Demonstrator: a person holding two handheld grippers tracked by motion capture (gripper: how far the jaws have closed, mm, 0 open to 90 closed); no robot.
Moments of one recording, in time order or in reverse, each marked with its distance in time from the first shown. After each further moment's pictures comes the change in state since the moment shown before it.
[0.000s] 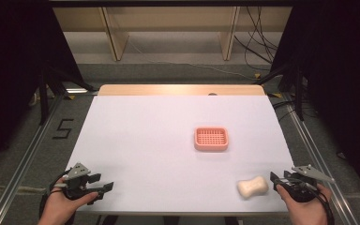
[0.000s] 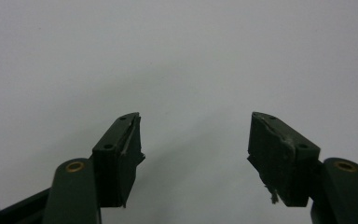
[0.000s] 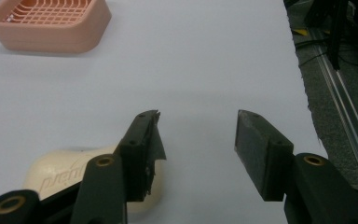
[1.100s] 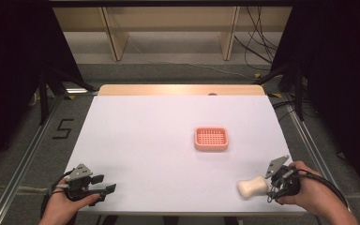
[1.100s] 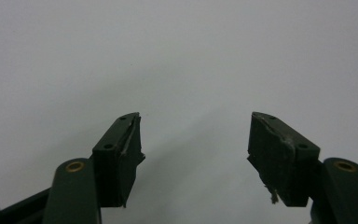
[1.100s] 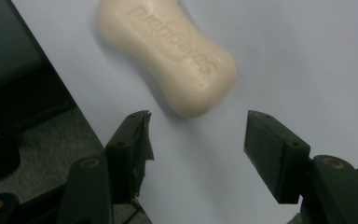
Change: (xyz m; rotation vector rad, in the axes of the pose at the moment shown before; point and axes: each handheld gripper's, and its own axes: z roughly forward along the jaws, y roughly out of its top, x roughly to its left) left arm -0.006 0.000 0.003 -0.016 -0.044 0.012; right arm 0.020 0.046 0.009 0.558 0.284 -0.912
